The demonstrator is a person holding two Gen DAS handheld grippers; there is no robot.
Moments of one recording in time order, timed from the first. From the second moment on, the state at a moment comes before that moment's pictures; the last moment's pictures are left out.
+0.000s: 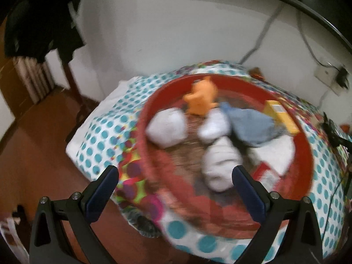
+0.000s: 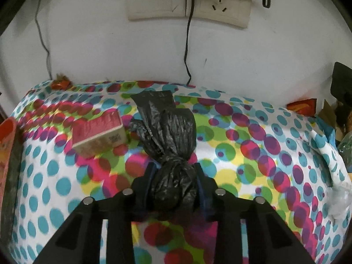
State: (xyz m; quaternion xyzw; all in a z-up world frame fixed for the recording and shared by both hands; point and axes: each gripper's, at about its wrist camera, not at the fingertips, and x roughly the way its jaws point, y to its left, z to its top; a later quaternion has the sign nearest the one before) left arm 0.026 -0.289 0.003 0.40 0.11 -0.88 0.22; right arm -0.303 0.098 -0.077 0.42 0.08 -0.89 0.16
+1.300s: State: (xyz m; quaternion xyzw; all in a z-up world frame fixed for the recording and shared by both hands) left arm -0.319 -0.015 -0.044 0.49 -0.05 -0.87 -0.07; right arm -0.251 0.184 -0.075 0.42 0.03 -0.89 0.17
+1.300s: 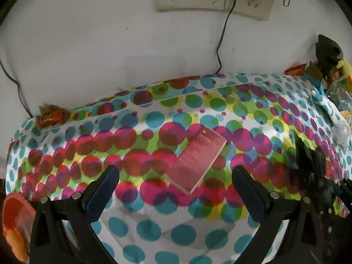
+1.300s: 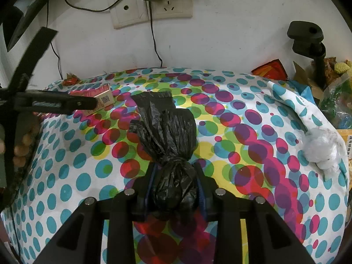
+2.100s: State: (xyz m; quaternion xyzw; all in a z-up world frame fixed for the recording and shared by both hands) left arm -0.313 -0.003 -0.055 0.50 -0.02 -0.86 -0.06; right arm -0.251 0.185 -0.072 0.42 0.04 -0.89 0.17
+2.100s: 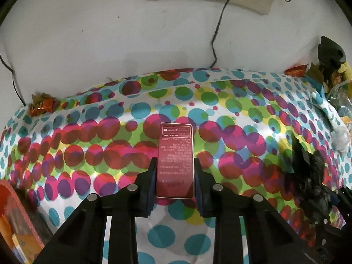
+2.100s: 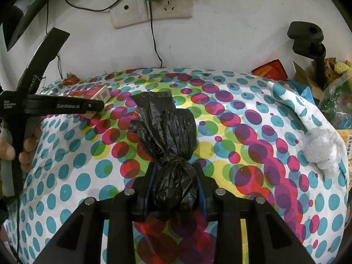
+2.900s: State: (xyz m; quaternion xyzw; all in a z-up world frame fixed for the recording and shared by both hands) left arm -0.225 -0.006 -0.041 0.50 -0.01 -0.86 -0.05; right arm -0.248 0.180 -0.073 0.42 0.06 -0.89 0.16
